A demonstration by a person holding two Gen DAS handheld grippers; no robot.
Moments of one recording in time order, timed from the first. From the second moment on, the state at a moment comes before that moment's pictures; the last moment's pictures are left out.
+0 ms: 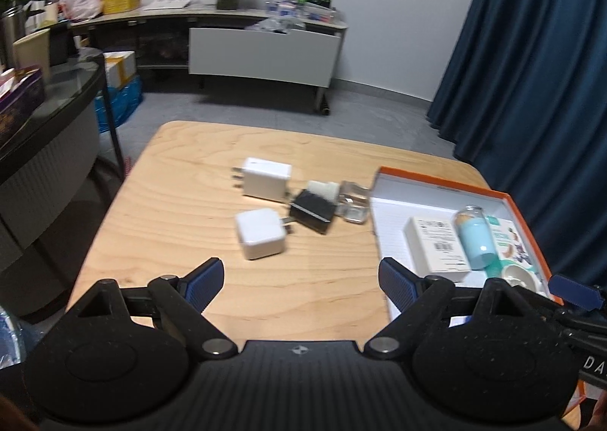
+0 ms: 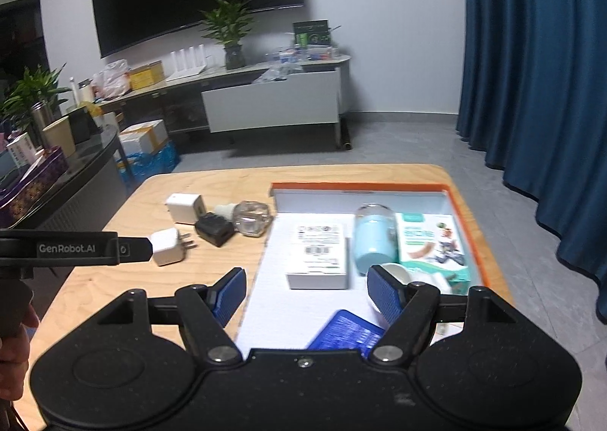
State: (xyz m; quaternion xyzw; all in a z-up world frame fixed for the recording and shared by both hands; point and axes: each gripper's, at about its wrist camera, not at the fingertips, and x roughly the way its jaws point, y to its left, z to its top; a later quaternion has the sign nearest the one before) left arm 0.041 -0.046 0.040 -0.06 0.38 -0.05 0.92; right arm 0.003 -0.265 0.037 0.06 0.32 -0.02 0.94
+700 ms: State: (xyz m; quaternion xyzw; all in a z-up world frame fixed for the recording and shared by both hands) left arm 0.089 -0.019 -0.010 -0.07 0.41 0.01 0.91; right arm 0.038 -0.238 0.020 0.04 0.34 0.01 0.94
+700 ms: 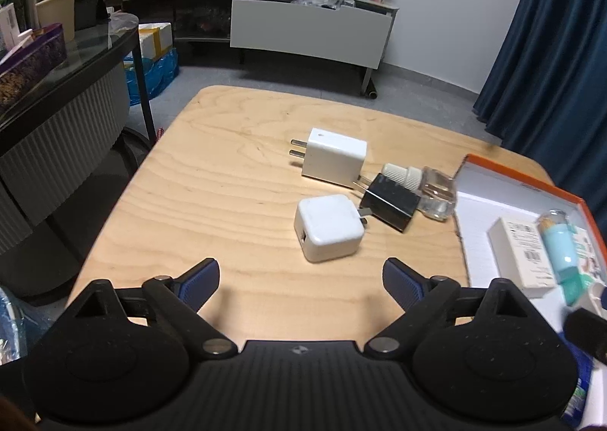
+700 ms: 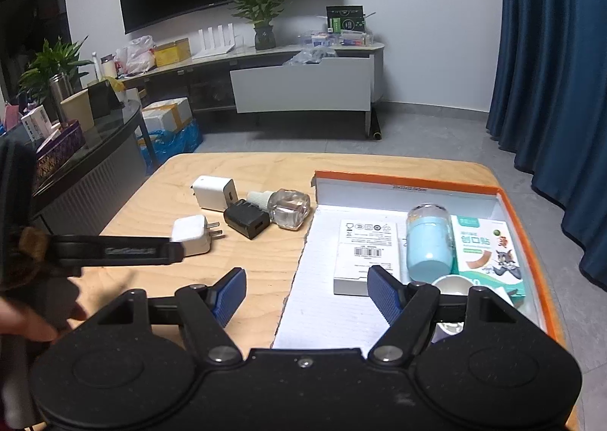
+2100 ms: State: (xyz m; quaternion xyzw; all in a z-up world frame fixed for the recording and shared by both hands) left arm 0.084 0.032 -0.012 -0.07 0.35 0.00 0.93; right arm 0.206 -0.154 -0.057 0.02 0.39 0.00 0.92
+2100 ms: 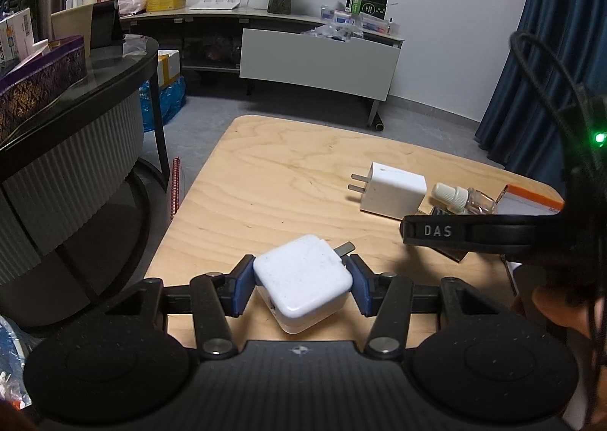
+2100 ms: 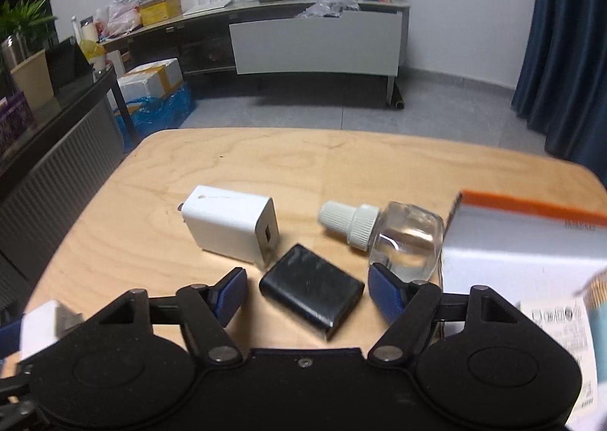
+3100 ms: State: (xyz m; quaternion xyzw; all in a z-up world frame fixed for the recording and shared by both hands) left arm 0.011 -0.019 0.027 -0.06 0.35 -0.03 0.93; right arm 0.021 -0.194 0.029 0.00 0.33 0.01 0.94
